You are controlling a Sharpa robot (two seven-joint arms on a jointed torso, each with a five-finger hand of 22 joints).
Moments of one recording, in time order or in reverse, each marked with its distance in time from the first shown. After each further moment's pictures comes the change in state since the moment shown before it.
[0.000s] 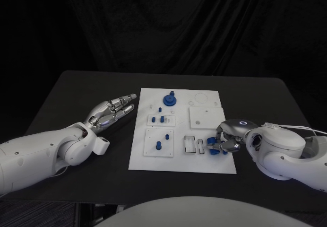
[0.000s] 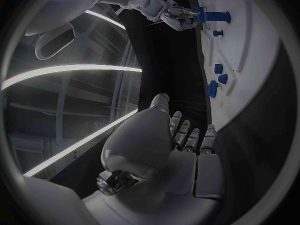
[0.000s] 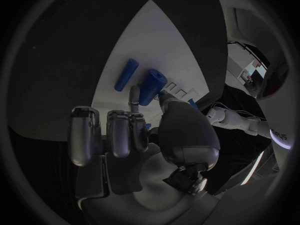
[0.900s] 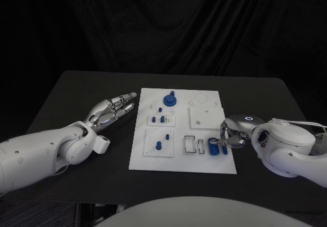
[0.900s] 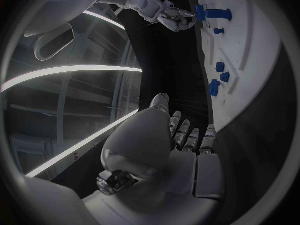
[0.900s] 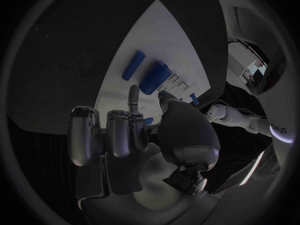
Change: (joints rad) left arm 0.007 0.000 0.000 0.005 0.000 -0.015 0.000; left_hand 0.000 0.000 0.000 0.000 0.000 -0.002 -0.010 0.000 0.000 0.004 -0.004 0.000 0.000 0.000 0.000 0.000 -0.001 0.000 0.000 0.000 0.000 0.000; right arm 0.038 -0.041 0.000 0.026 0.004 0.003 -0.001; right_hand 0.000 0.000 -0.011 0.003 0.026 -0.007 0.007 0.000 -0.010 -0.004 0.004 0.000 0.000 0.004 0.004 0.000 0.000 0.000 0.000 0.000 -0.004 0.000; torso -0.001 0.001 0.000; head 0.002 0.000
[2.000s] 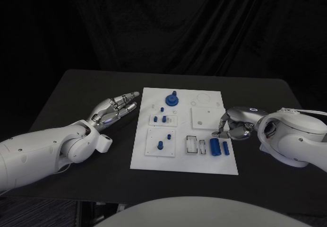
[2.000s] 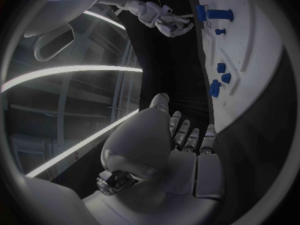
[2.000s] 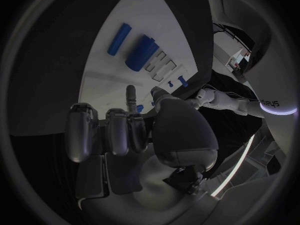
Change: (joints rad) left arm 0.003 0.001 0.000 0.008 0.000 -0.008 0.000; left_hand -0.004 -0.004 0.000 0.000 0.000 -0.004 -0.011 0.000 0.000 0.004 -0.004 0.000 0.000 0.000 0.000 0.000 0.001 0.000 0.000 0.000 0.000 0.001; right arm 0.071 -0.018 0.000 -0.023 0.138 -0.011 0.164; right_hand 0.116 0.012 -0.003 -0.006 0.106 0.008 0.024 -0.116 -0.183 -0.003 0.018 0.000 0.000 -0.002 0.030 -0.021 0.000 -0.001 -0.005 0.027 -0.042 0.000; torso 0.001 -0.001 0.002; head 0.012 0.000
